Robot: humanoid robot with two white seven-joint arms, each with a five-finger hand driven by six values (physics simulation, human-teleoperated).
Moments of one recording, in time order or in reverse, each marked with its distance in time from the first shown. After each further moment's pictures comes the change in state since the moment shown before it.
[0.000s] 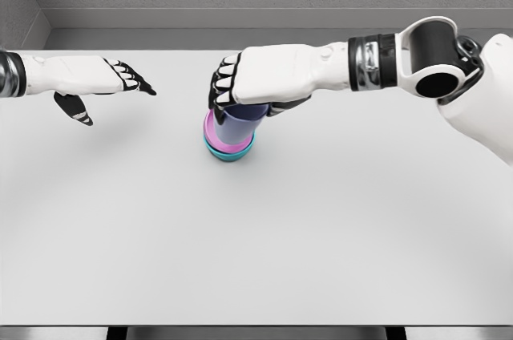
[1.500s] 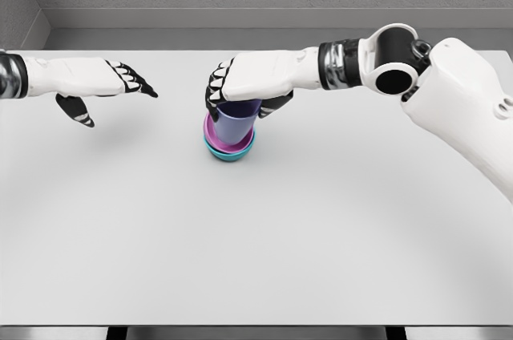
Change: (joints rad) left arm 0.000 -0.001 -0.005 -0.006 0.001 0.000 0.000; right arm -0.012 0.128 0.045 0.230 0.068 0.000 0.000
